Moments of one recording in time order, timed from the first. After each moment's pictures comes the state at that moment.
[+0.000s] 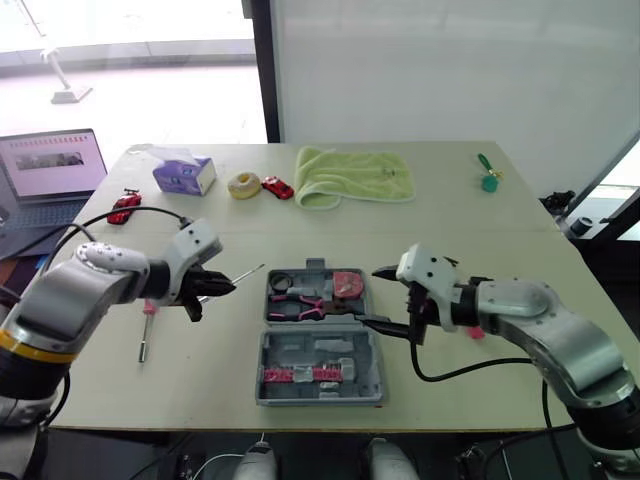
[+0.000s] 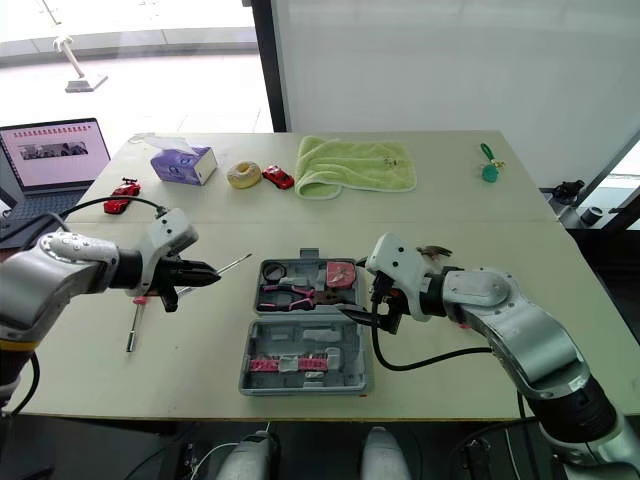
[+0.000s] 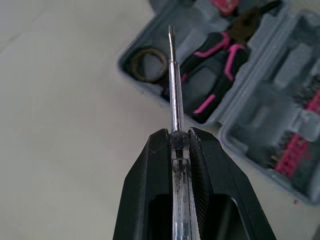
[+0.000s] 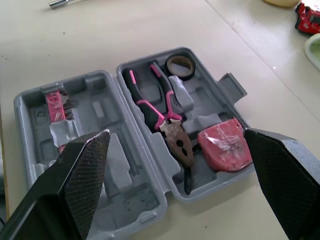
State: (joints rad) left arm -0.65 1.00 -0.19 -0.22 -0.45 1.03 -1.04; right arm -0.35 -0.80 0.10 -0.56 0.42 0.79 0.80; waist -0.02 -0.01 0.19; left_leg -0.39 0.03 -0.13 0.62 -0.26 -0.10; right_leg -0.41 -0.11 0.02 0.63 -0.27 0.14
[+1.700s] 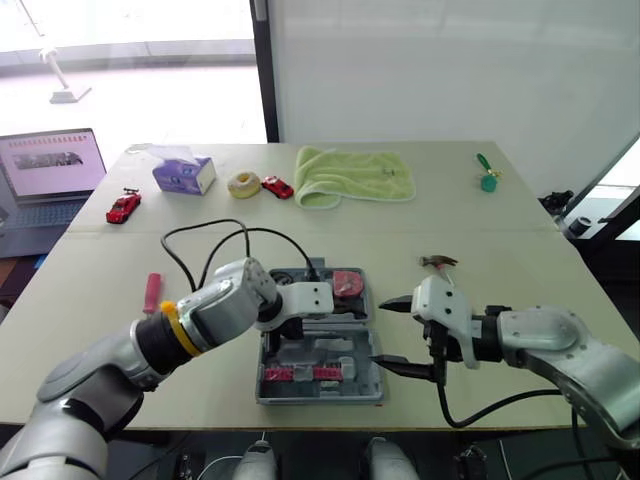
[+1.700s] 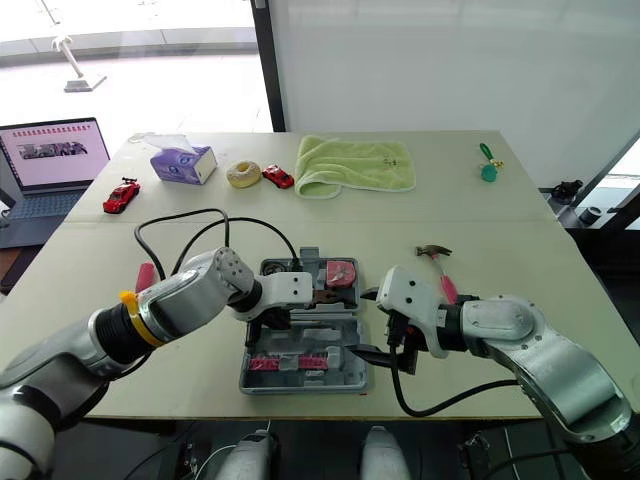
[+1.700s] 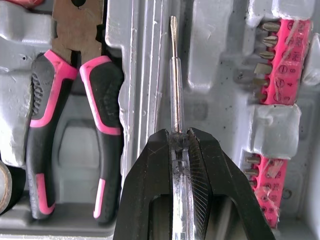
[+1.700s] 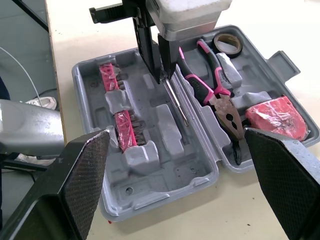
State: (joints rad) left arm -0.90 0.64 -0.85 -0.19 -0.01 1.03 -1.06; right arm -0.17 -0.90 0.05 -0.69 0.50 0.77 0.83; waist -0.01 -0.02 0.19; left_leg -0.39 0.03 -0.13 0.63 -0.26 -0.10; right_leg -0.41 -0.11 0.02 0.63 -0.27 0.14
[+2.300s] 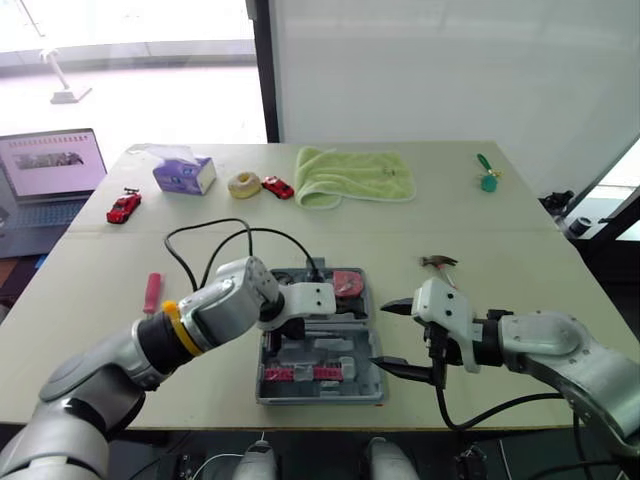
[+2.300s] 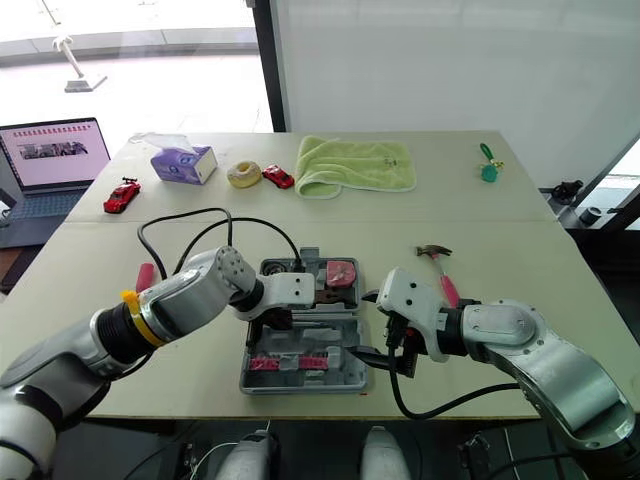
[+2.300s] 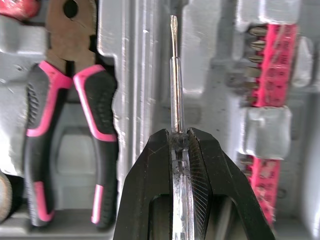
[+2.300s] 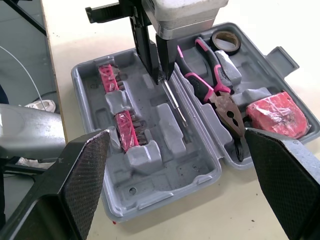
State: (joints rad) left arm -0.91 0.65 -0.84 -0.20 -0.01 1.04 -1.12; right arm -0.17 -0.90 0.04 -0.71 0.53 0.79 0.79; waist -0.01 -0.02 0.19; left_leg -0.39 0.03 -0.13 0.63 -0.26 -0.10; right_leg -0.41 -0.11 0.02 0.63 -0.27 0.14
